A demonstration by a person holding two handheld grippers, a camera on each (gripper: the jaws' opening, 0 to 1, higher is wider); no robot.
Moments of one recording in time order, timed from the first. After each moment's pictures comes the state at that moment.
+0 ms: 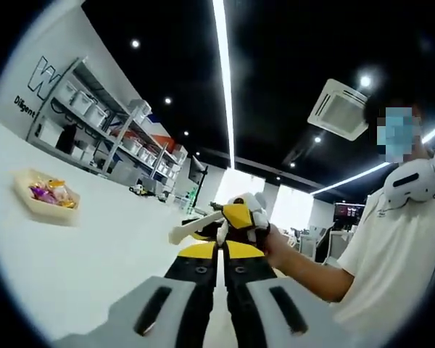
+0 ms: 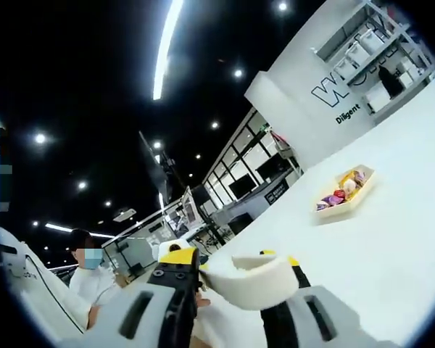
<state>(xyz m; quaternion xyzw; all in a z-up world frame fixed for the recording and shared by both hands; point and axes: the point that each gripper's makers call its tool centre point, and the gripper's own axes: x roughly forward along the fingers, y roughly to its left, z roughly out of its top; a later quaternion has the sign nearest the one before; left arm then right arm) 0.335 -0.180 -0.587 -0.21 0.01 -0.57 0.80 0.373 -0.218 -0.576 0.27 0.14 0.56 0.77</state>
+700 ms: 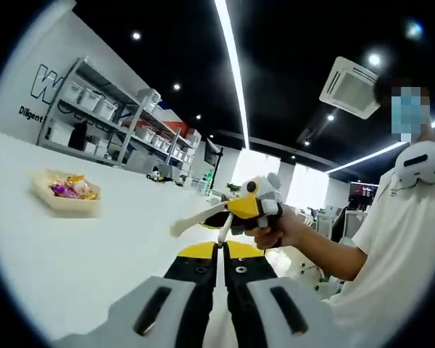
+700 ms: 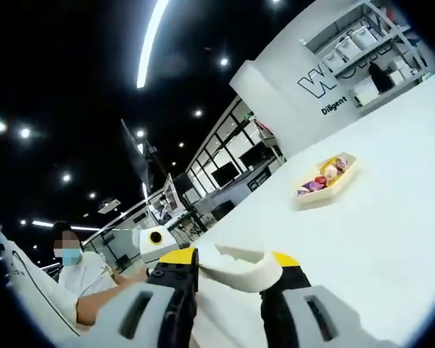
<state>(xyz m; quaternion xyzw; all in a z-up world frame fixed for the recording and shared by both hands) 0.343 -0.162 -0.616 -0.15 0.06 -0.54 0.83 0.382 -0.217 -0.611 0.23 0.18 0.53 0.80</state>
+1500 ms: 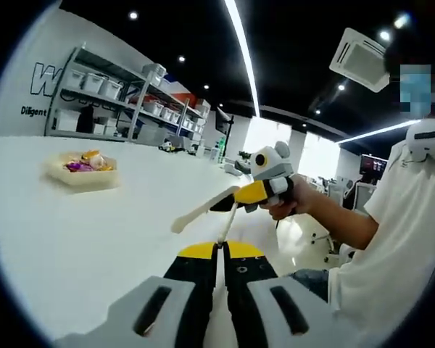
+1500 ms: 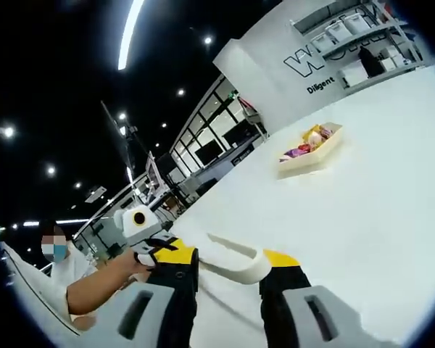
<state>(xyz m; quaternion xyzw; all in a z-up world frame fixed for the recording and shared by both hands) 0.344 -0.141 -0.662 -0.08 0.13 -0.51 0.84 0.382 -0.208 -0.661 0.21 0.26 0.50 0.80</state>
